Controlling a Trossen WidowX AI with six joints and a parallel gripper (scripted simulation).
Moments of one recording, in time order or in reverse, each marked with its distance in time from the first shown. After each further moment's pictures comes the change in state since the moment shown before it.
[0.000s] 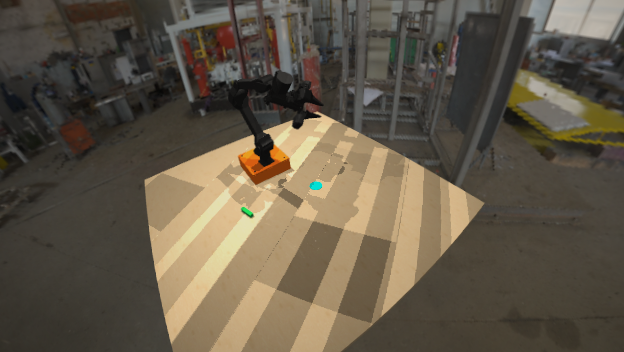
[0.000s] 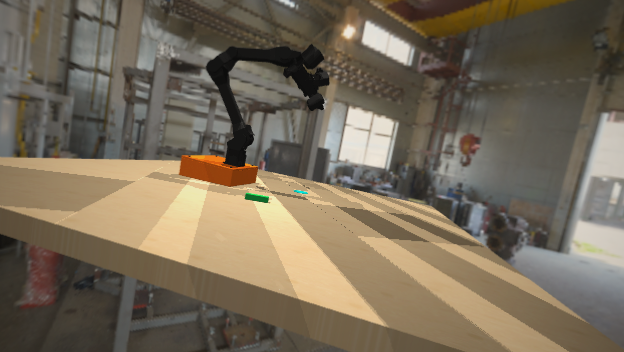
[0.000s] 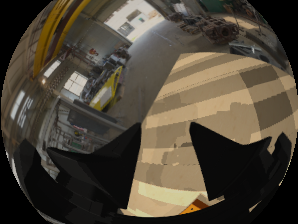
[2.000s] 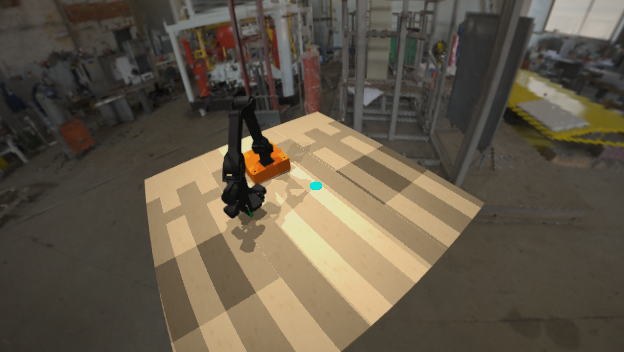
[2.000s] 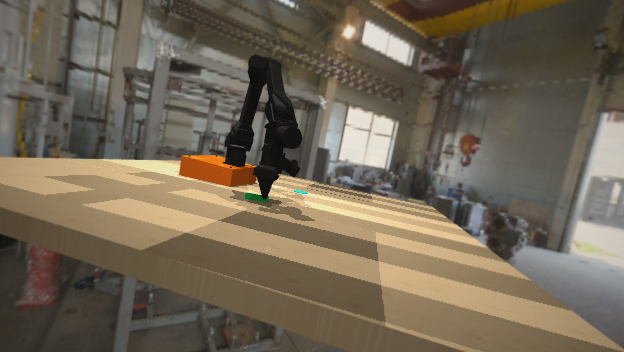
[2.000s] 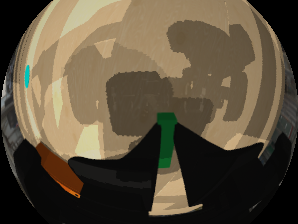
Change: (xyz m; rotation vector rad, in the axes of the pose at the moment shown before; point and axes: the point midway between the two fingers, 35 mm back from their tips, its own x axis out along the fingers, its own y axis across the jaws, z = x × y) arm -0.144 -0.415 -0.203 0.019 0.777 -0.826
